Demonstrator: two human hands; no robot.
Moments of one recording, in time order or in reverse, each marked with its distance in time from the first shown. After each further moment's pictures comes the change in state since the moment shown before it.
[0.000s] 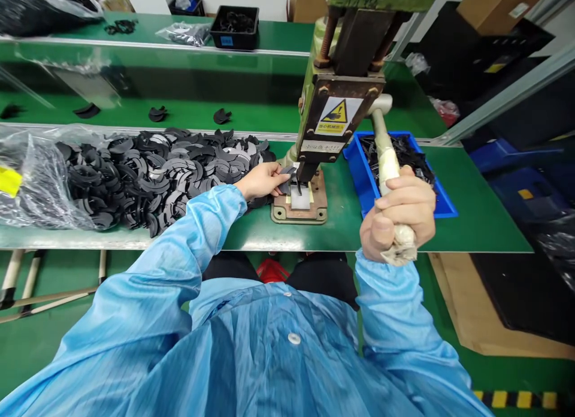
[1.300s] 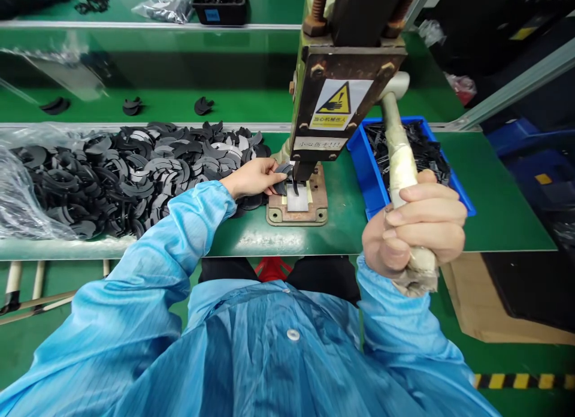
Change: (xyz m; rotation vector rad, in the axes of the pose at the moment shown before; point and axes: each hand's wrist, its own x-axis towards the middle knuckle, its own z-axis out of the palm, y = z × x) left_hand 0.014 -0.002 -0.011 0.018 -0.136 0.006; right_hand -0.001 0.004 0.000 0.031 0.058 0.006
